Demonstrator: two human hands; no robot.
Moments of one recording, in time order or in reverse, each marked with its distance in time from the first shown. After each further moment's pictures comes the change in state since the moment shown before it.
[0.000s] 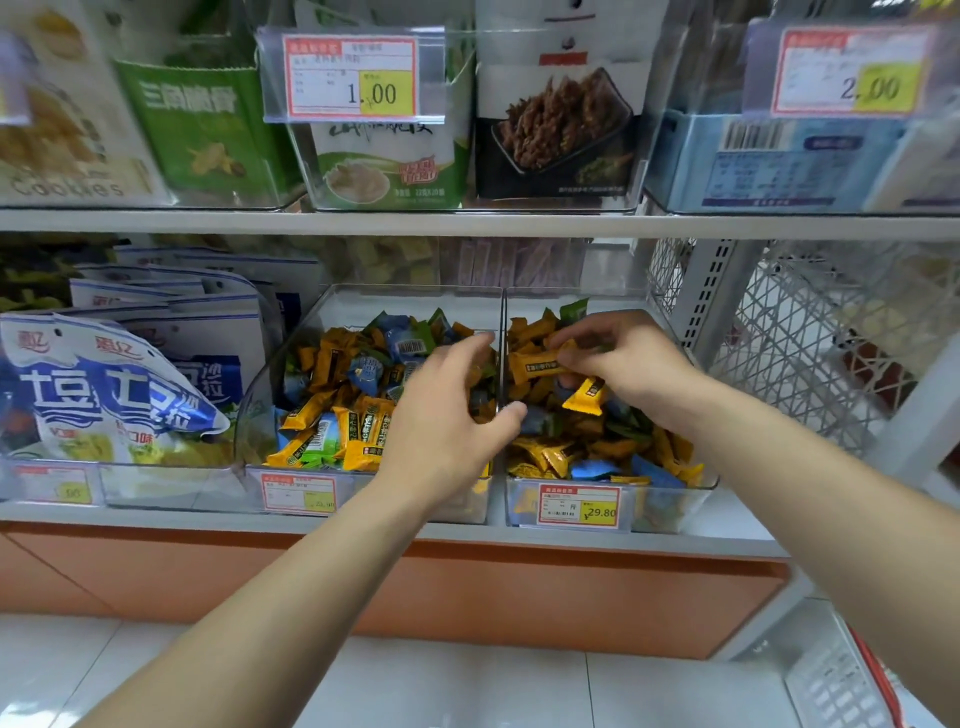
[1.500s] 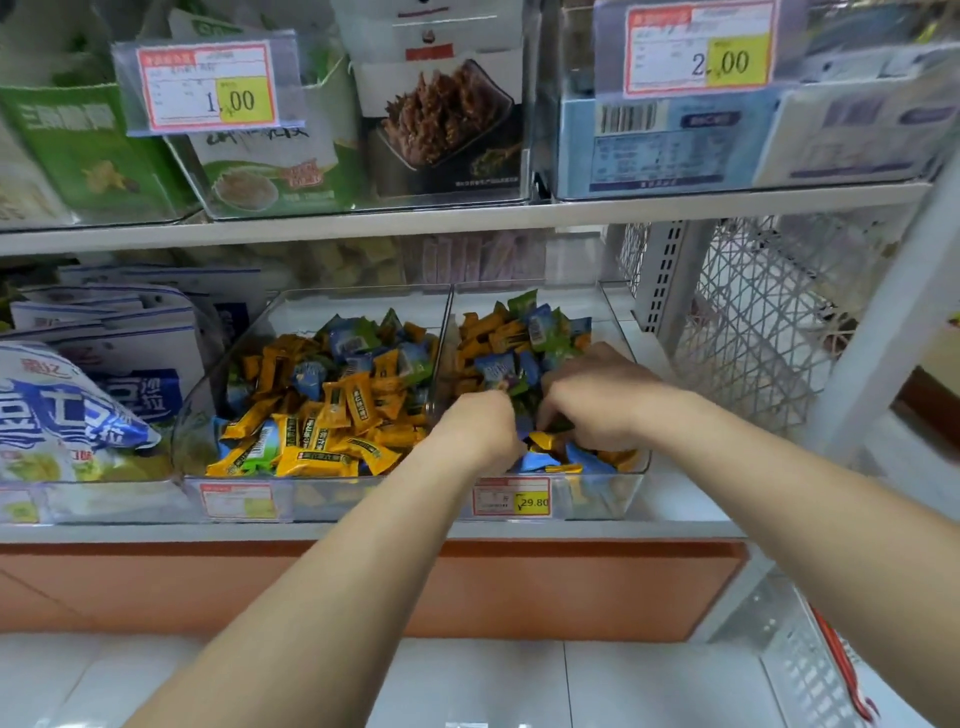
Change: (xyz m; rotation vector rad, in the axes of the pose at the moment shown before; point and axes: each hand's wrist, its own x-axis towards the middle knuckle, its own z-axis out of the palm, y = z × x) left_hand 0.032 0.064 0.072 0.376 -0.642 -0.261; right_hand -0.014 0.034 -0.036 -1.305 -0.480 -0.339
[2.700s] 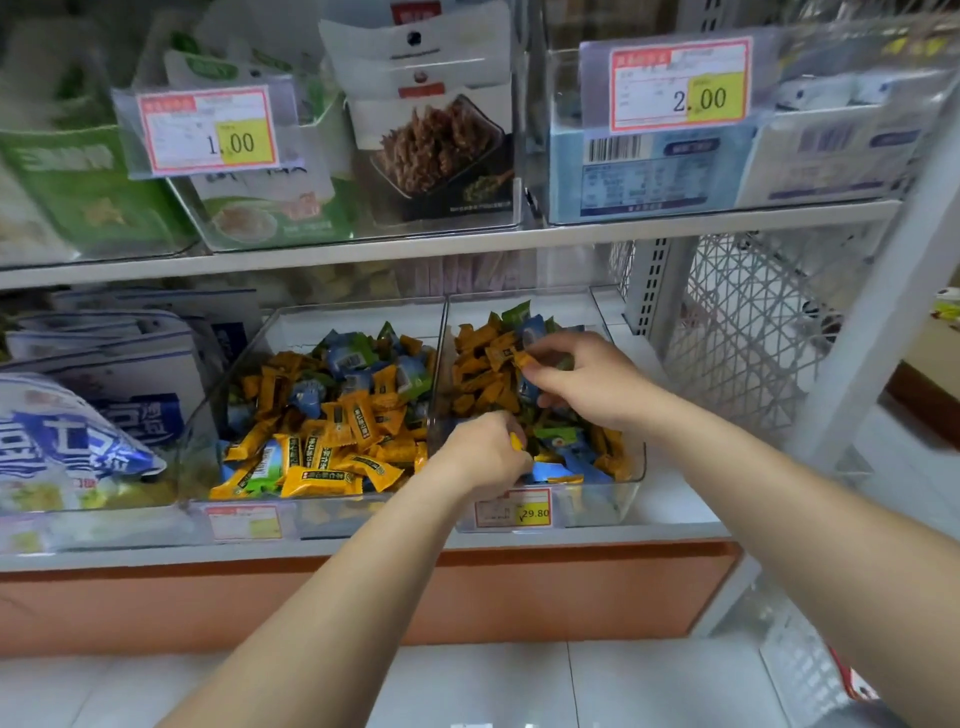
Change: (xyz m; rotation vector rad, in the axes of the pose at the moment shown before) left_hand -0.010 -0.004 0.000 -0.256 -0.070 0.032; right_hand -0.001 -0.009 -0.016 1.139 0.365 0.377
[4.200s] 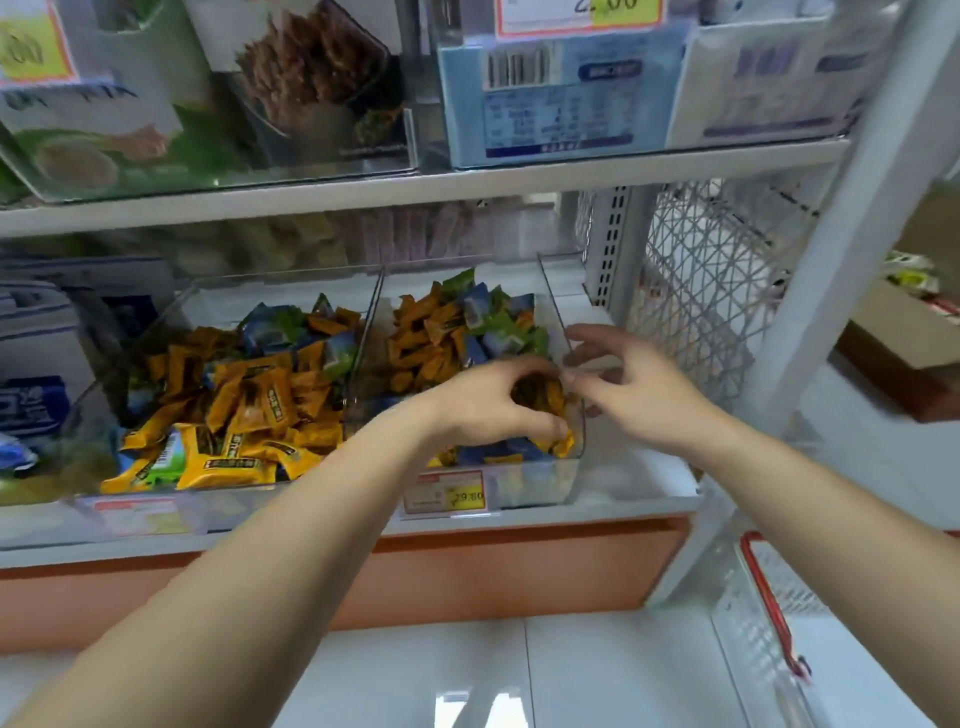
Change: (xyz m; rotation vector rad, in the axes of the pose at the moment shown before) left_hand 0.048 0.041 0.018 -0.035 -0.160 0.401; right_hand -0.045 0.078 -0.047 0.101 0.124 0.002
